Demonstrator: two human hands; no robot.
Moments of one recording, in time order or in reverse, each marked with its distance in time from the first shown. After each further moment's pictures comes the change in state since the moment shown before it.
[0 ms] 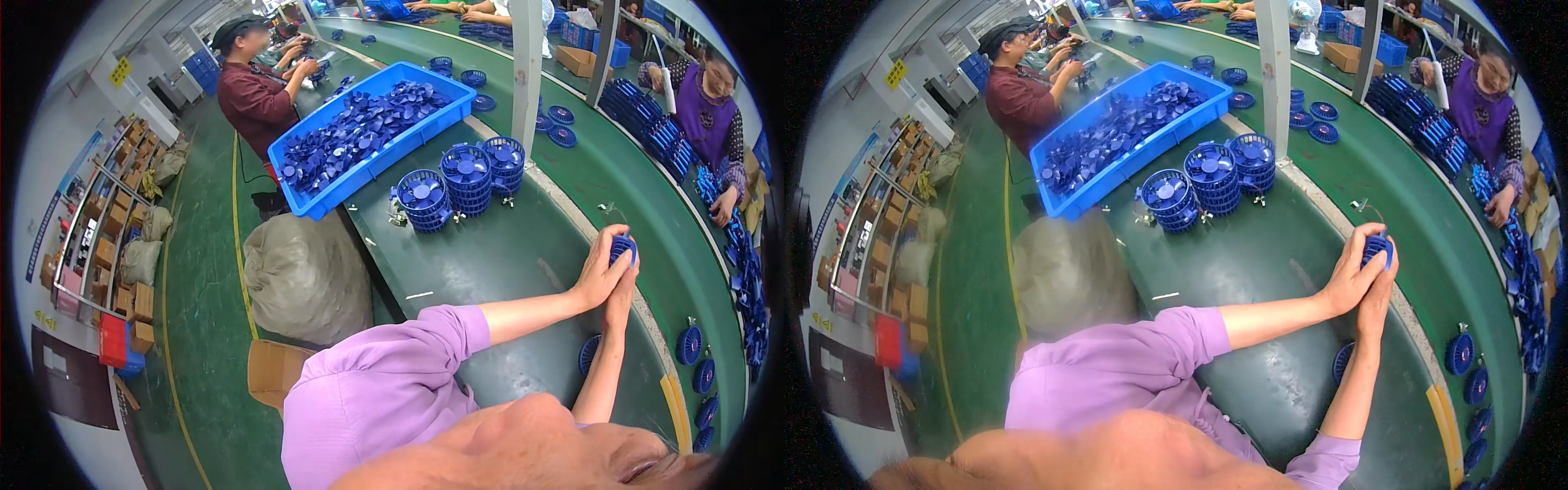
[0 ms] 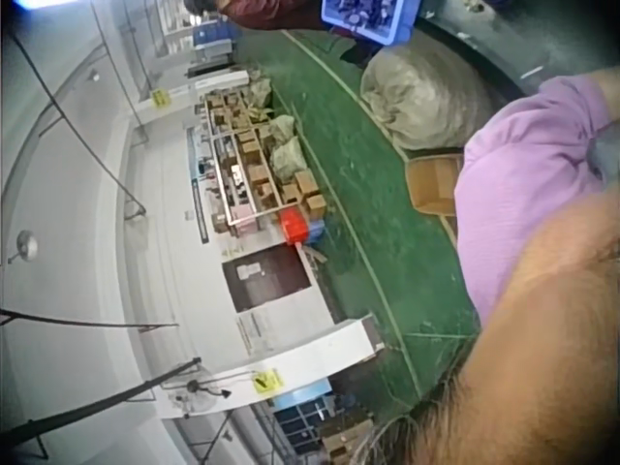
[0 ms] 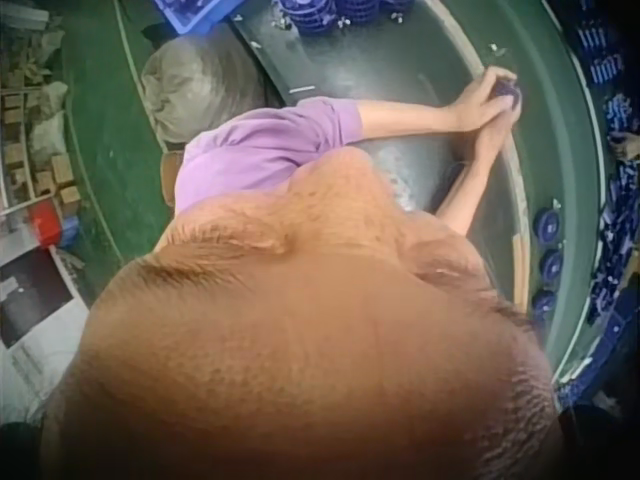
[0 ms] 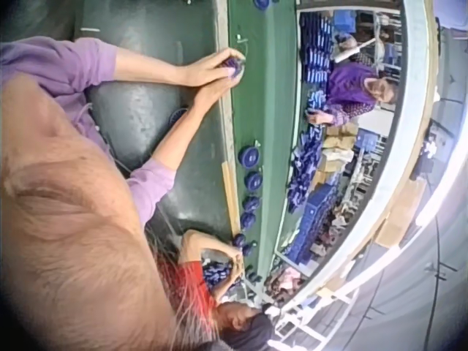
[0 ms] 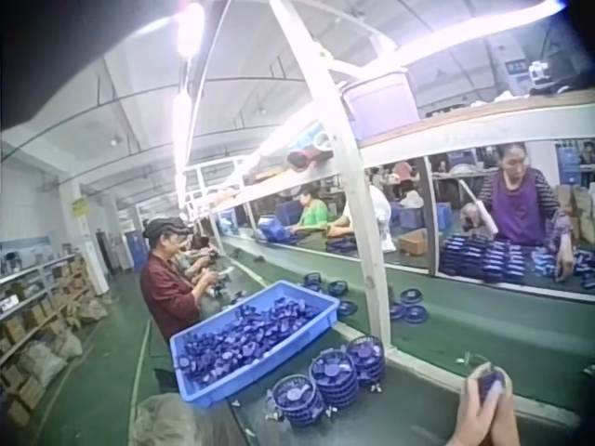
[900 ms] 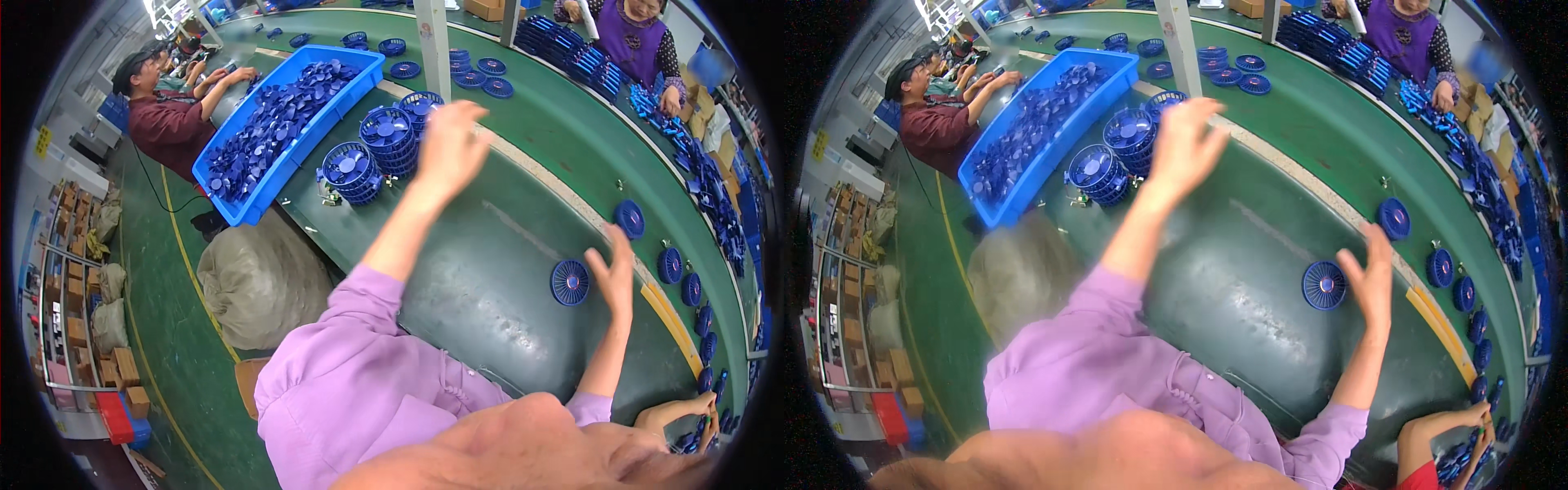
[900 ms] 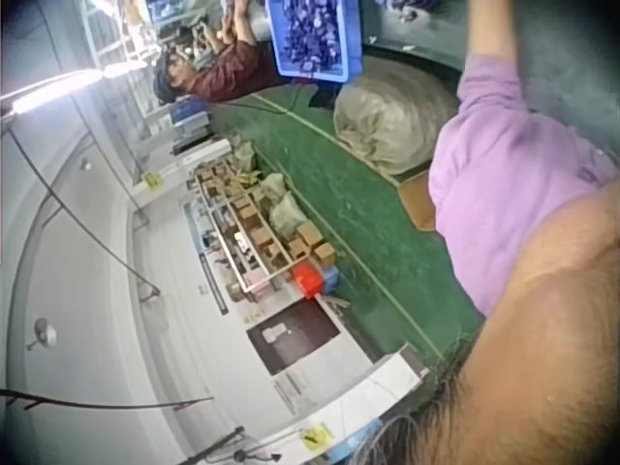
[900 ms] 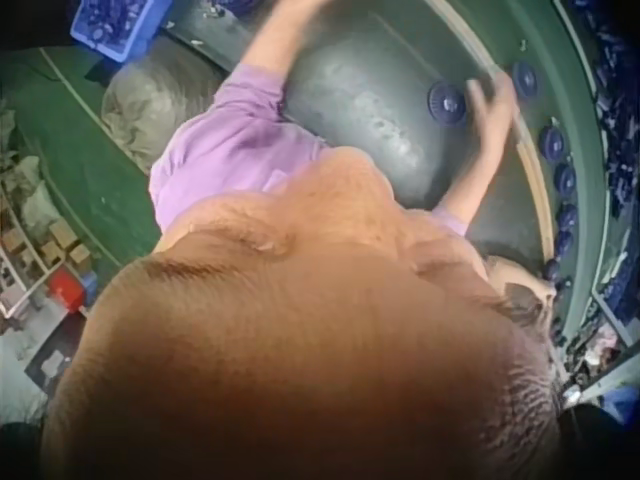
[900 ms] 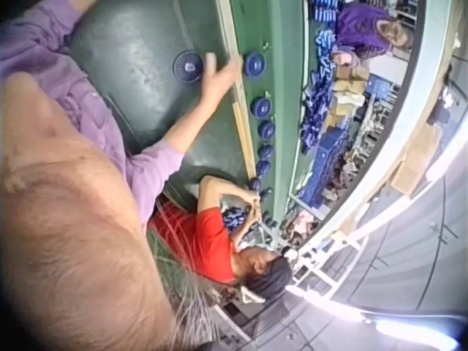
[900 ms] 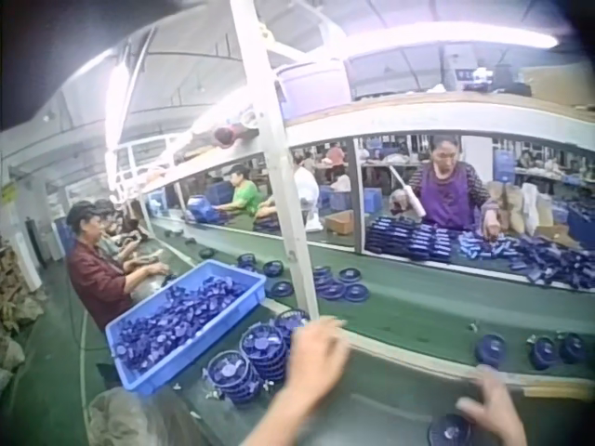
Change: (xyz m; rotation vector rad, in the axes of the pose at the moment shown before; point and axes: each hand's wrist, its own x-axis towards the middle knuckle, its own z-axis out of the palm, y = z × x) left_hand 0.071 0.061 -0.161 0.875 -0.110 0.409; right_hand -0.068 -0.054 -0.094 -0.869 -0.105 -0.045
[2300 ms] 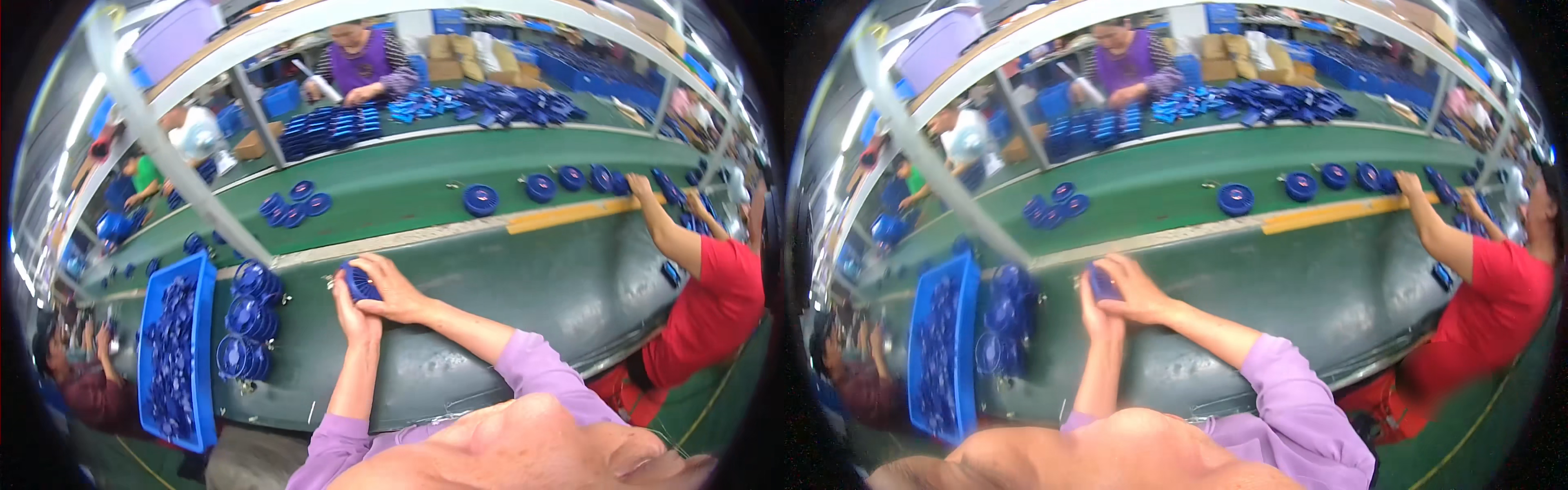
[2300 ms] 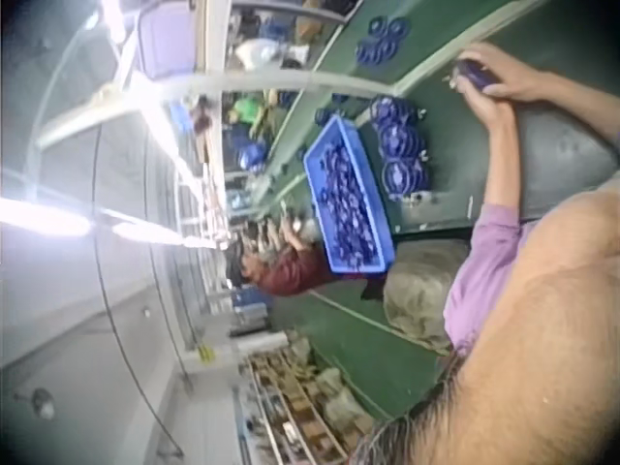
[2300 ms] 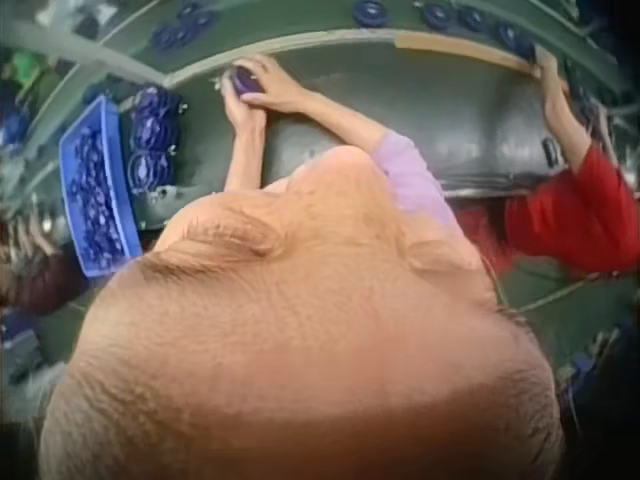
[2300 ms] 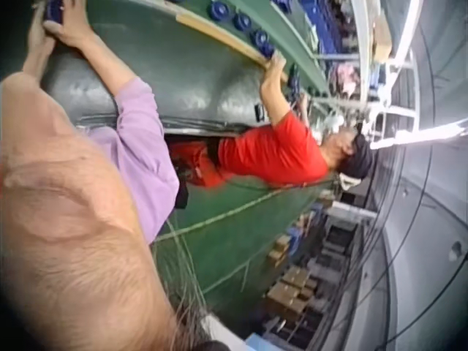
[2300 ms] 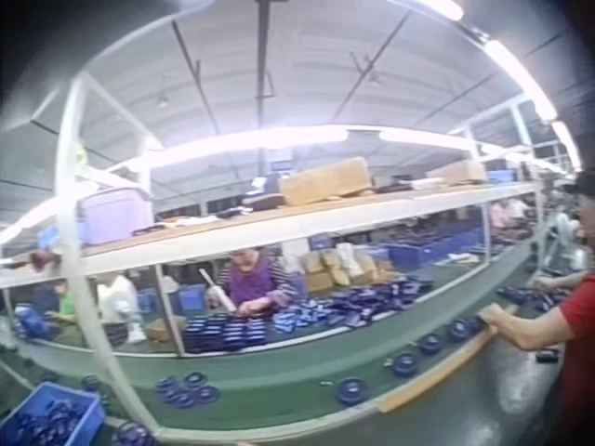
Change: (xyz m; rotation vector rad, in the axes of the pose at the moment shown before) left_hand -0.092 0.072 0.087 -1.700 -0.061 -1.055; right_hand 0.026 -0.083 0.102 0.349 0.182 -0.255
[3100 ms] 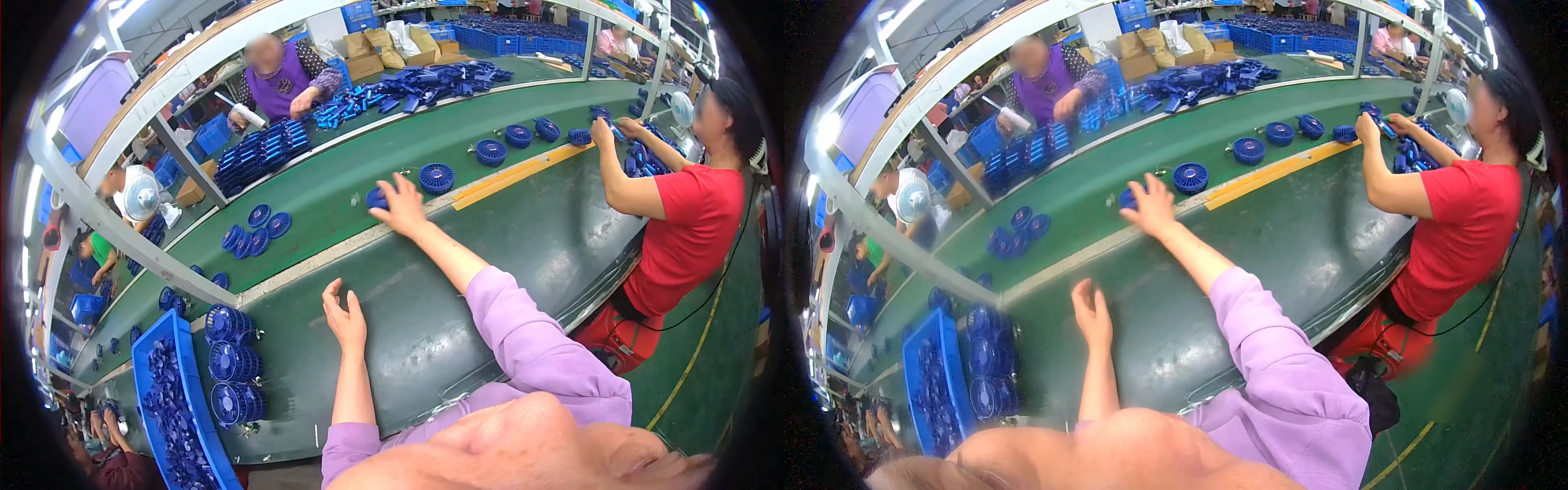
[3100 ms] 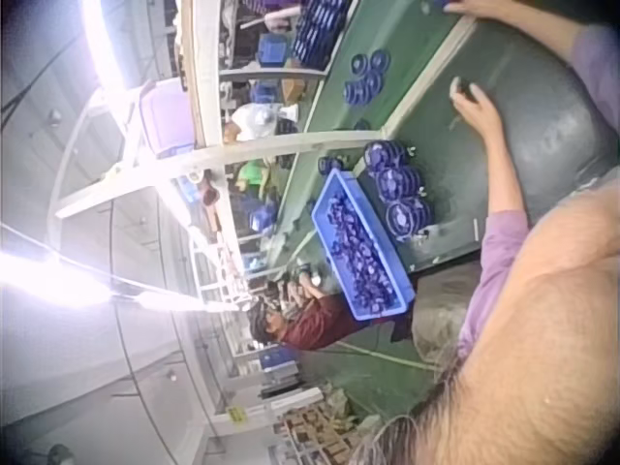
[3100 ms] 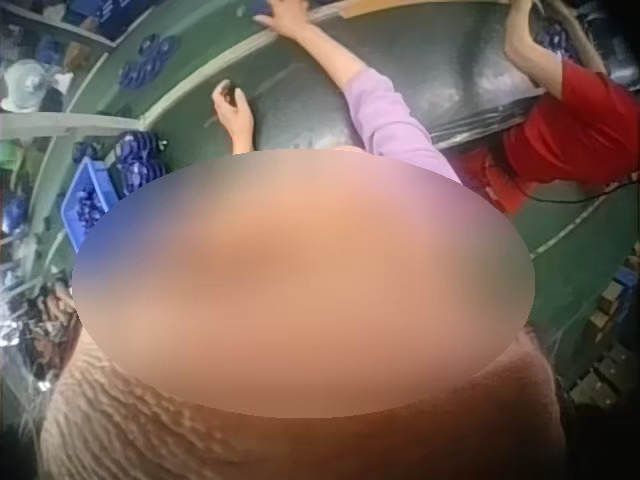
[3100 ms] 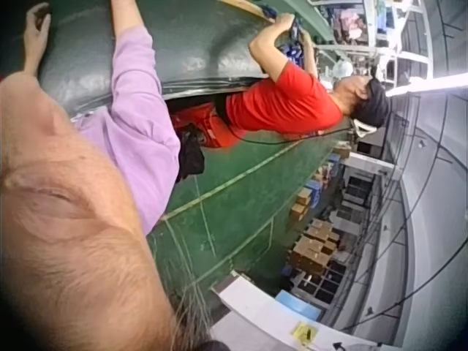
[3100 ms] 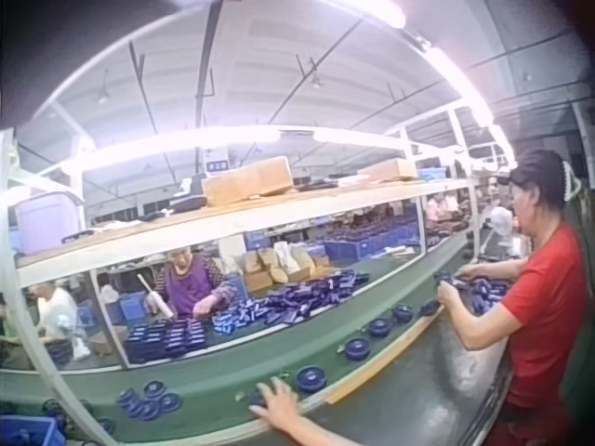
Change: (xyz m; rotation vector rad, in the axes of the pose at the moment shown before) left_hand -0.001 -0.036 -0.020 1.162 -0.310 0.402; right_hand 0.009 0.128 -0.111 -0.737 0.457 0.454
